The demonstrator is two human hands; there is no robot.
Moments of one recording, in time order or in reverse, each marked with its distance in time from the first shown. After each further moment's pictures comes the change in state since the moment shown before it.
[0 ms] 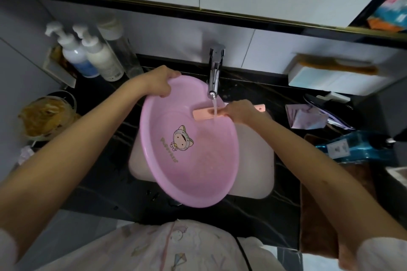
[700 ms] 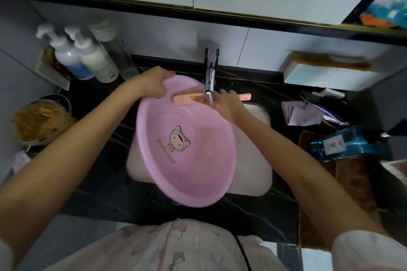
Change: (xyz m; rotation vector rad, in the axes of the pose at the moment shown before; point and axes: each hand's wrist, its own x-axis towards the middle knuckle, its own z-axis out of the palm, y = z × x) left_hand 0.004 -0.006 0.002 0.004 0.042 0.030; right_hand -0.008 -0.020 -0.023 -0.055 0.342 -0.009
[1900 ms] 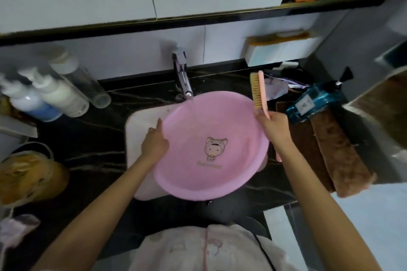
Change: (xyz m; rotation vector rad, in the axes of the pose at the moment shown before) left_hand -0.026 -0.047 0.142 -0.008 0.030 -0.161; right_hand -0.165 -0.050 -0.034 1.320 0.475 1.346
